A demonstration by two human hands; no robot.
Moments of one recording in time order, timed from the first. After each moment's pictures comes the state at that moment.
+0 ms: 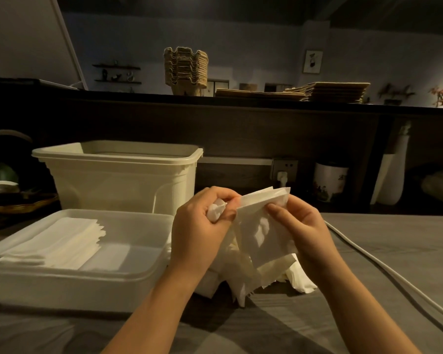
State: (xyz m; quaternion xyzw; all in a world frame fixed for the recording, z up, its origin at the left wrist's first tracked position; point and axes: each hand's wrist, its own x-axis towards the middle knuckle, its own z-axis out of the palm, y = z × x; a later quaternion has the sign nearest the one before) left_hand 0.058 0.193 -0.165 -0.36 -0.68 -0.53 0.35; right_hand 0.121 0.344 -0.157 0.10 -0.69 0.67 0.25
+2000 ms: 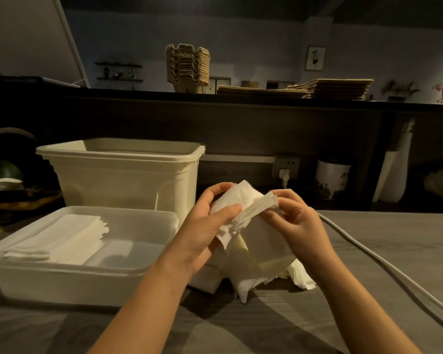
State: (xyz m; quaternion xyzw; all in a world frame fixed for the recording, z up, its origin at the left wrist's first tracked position) left_hand 0.059 0.189 -0.157 -0.27 -0.55 -0.78 -0.13; right_hand 0.110 0.344 -0.164 0.09 -0.78 0.54 0.31
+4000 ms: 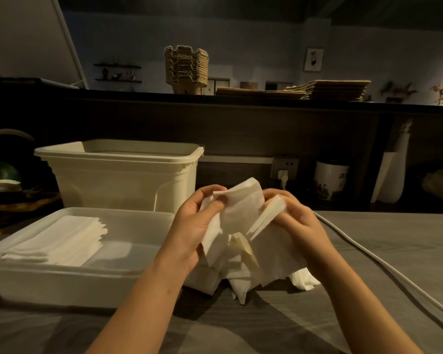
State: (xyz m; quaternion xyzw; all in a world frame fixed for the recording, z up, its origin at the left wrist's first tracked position) left_hand 0.055 0.190 -0.156 -0.19 -0.54 -0.81 -0.06; right_hand 0.116 0.347 -0.157 0.09 -0.79 0.57 0.23
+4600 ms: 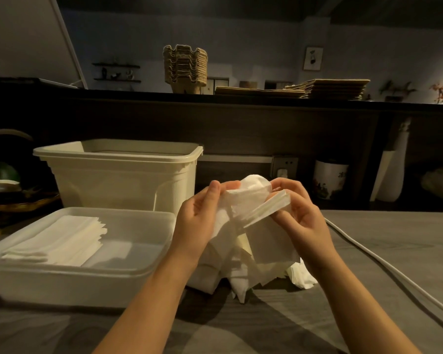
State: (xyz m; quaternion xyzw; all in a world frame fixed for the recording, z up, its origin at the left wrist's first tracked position) left_hand 0.069 0.193 -0.151 -0.26 -0.63 -0.73 0.09; right_hand 0.116 0.346 -0.160 0.13 -0.76 0.55 0.33
